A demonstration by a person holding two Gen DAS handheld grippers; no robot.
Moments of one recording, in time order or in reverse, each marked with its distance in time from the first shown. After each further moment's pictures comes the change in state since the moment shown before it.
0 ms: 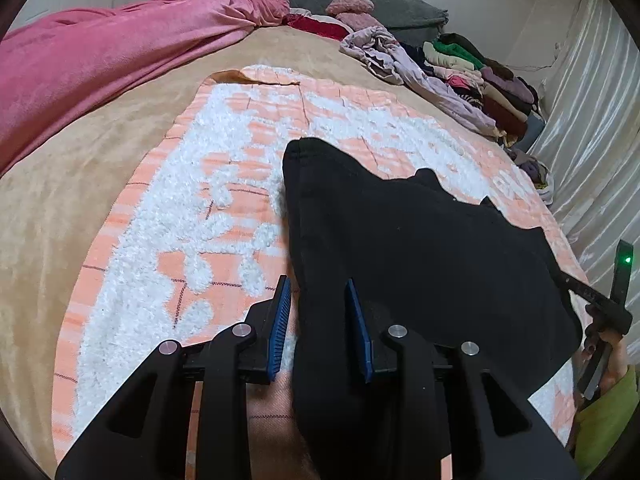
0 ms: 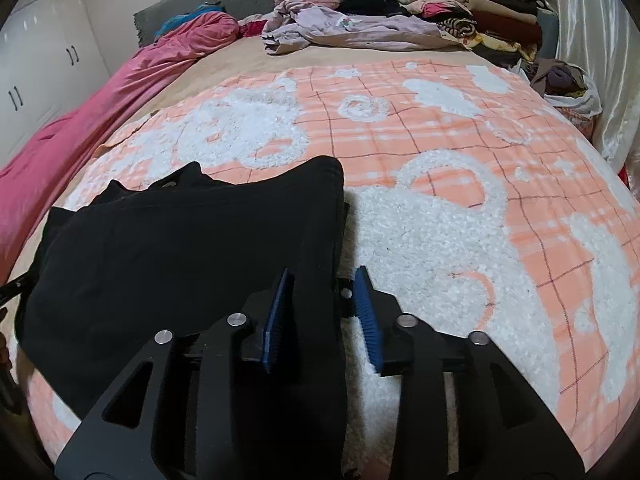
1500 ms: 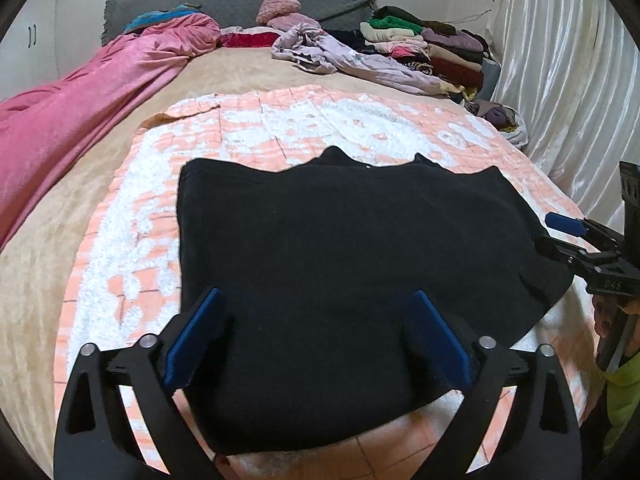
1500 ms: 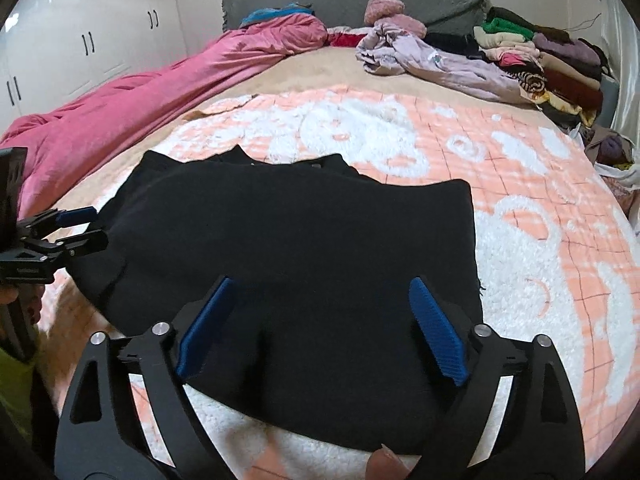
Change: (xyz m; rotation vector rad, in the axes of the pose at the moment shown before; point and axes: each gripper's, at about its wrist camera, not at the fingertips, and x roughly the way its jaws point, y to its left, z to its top) left arm -0.020 -0.081 -0.023 0.272 -0.012 -0.002; right arm -0.057 0.089 -0.027 -0.232 -0.065 0.162
